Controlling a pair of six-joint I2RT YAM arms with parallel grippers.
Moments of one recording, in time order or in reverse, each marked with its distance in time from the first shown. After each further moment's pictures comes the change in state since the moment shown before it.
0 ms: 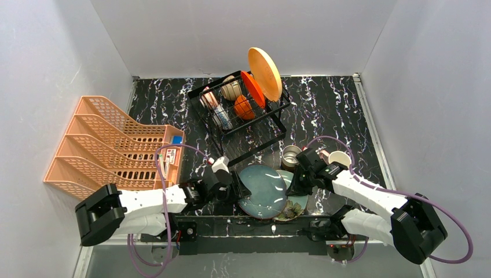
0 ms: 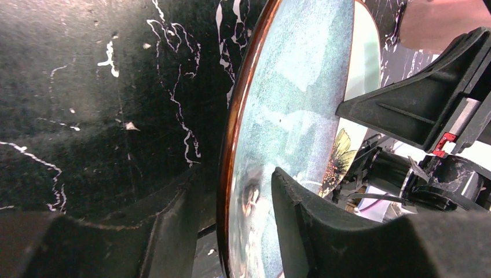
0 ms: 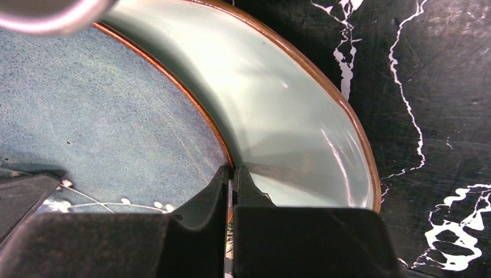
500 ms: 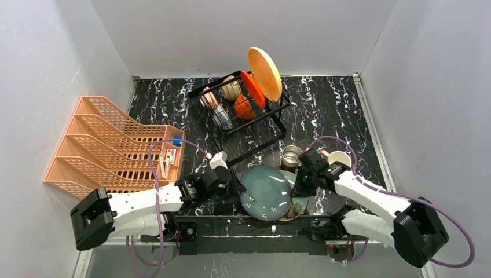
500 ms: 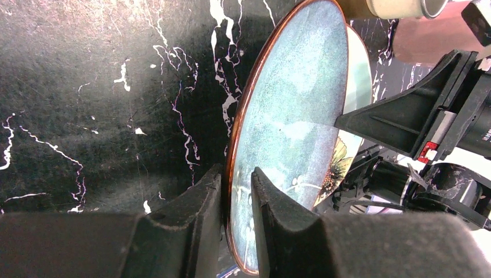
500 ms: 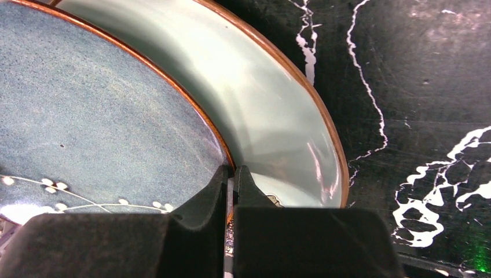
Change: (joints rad) left arm 0.004 -0.051 0.083 -0.145 -0.058 0.043; right arm -0.018 -0.021 0.012 -0.092 0.032 -0.040
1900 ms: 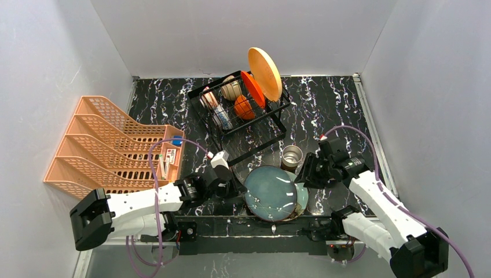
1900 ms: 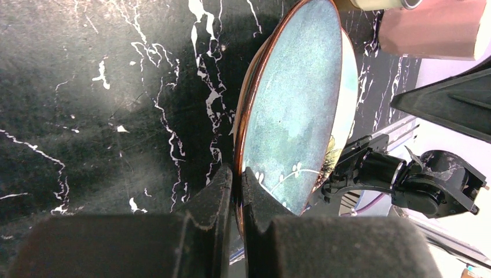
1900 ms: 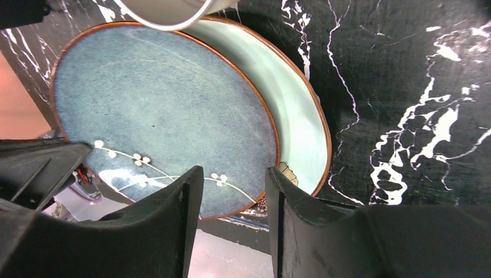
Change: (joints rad) left arm -0.004 0.003 0.011 0.025 0.030 0.009; right arm -0.229 -0.177 0.178 -0.225 -0.117 -0.135
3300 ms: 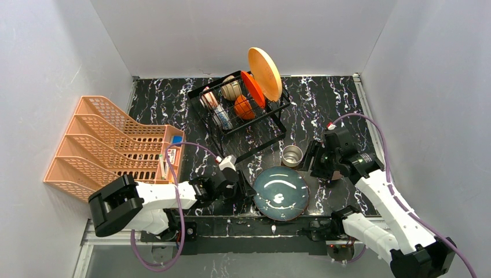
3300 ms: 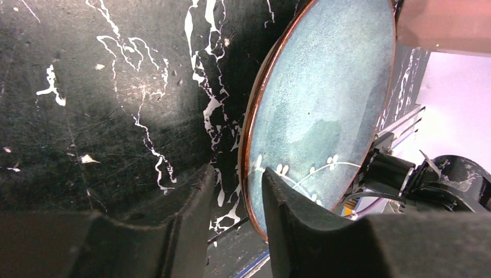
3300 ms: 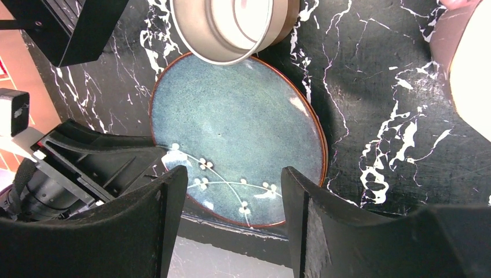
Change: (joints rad) left arm 0.000 0.221 -0.057 0.263 0.069 -0.041; right arm -0.003 -0.012 0.161 -0.069 0.095 -0.004
